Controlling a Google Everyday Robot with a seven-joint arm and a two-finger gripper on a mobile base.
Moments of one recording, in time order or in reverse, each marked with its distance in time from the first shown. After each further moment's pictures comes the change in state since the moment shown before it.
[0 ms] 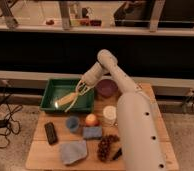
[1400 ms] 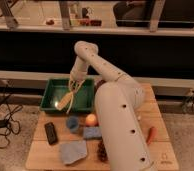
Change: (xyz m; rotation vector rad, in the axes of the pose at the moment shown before) arm -0.009 -0.039 0.018 -0.288 0.170 -0.144
